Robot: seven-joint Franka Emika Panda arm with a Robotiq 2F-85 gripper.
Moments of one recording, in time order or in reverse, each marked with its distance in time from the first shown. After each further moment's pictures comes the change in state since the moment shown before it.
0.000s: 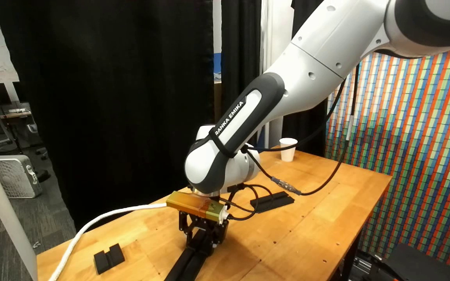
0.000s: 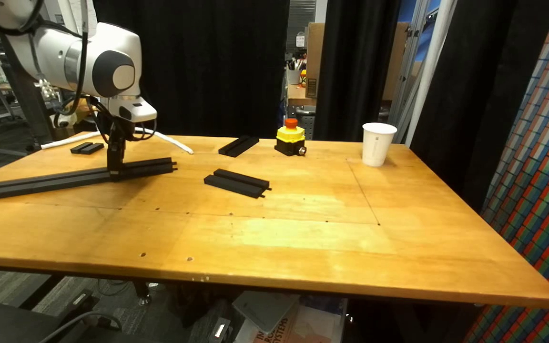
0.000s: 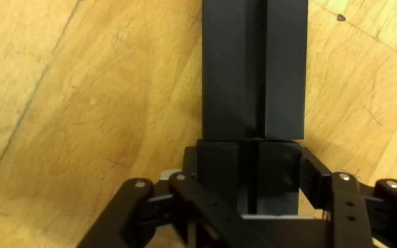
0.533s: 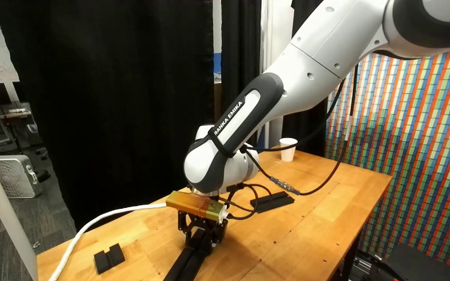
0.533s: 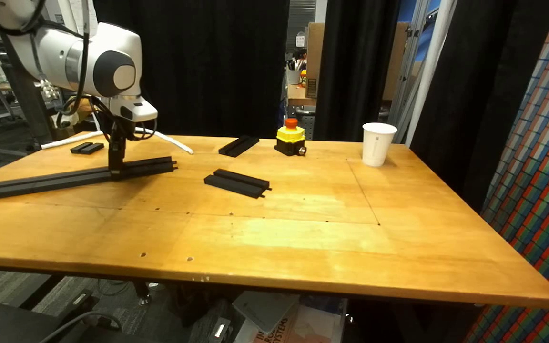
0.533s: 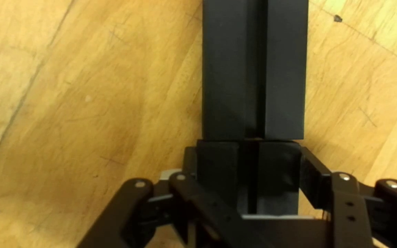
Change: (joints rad) arm 0.000 0.006 -0.001 0.009 0.000 -0.001 -0.018
